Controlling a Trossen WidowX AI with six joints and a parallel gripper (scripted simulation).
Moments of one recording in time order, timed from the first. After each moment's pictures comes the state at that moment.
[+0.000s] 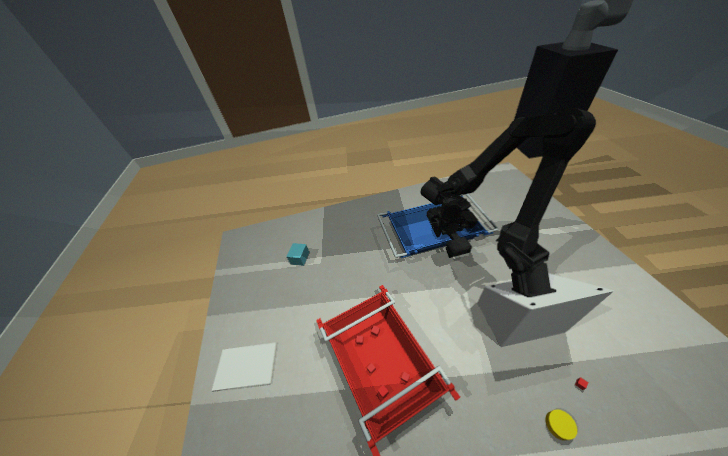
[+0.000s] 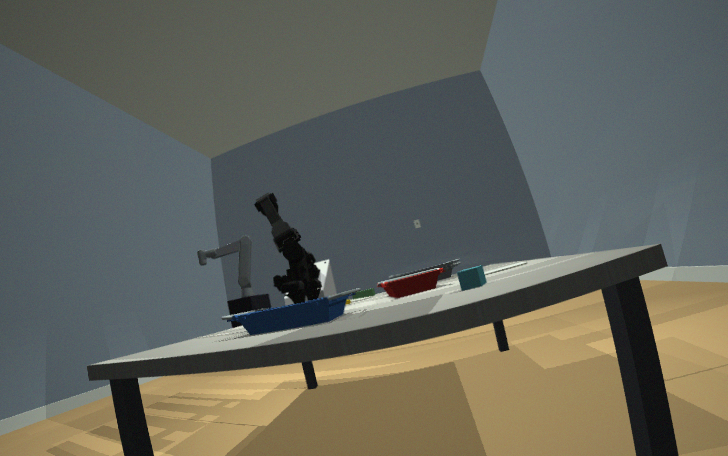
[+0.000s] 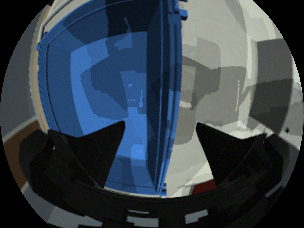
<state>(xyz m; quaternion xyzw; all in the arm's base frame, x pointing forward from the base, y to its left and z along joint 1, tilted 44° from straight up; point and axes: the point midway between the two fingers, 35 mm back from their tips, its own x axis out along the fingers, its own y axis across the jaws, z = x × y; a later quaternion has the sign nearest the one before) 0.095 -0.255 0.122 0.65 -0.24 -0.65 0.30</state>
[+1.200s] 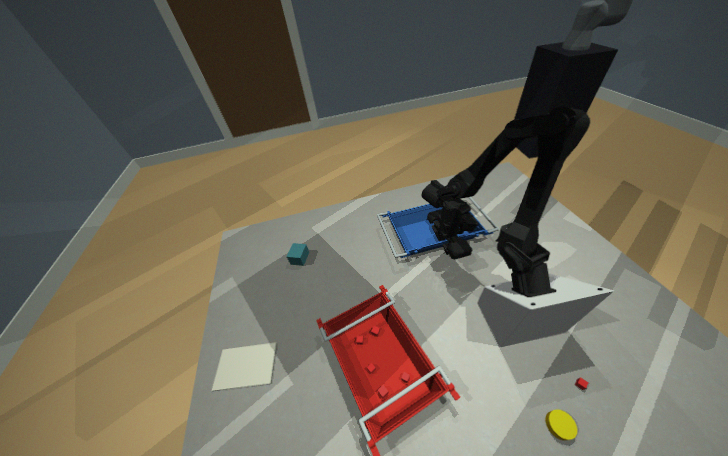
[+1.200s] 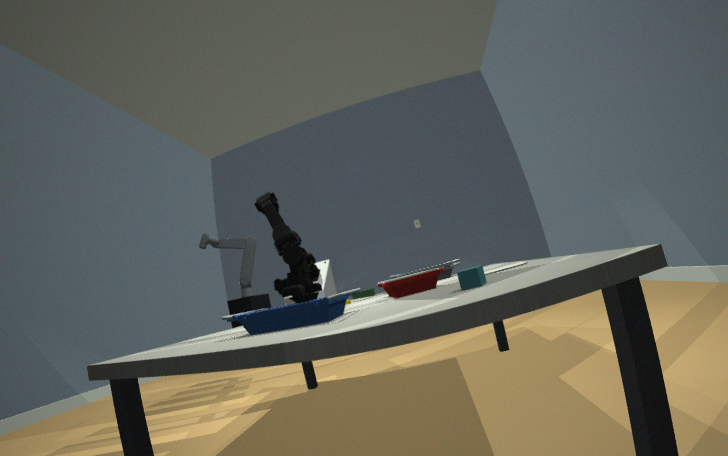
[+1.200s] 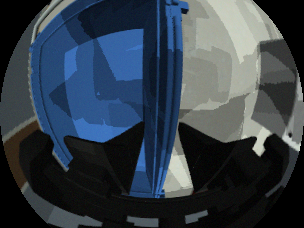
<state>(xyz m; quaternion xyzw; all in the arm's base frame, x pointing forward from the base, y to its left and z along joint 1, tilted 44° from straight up) 0.092 -0.261 0.112 0.65 -0.24 -0.66 0.30</state>
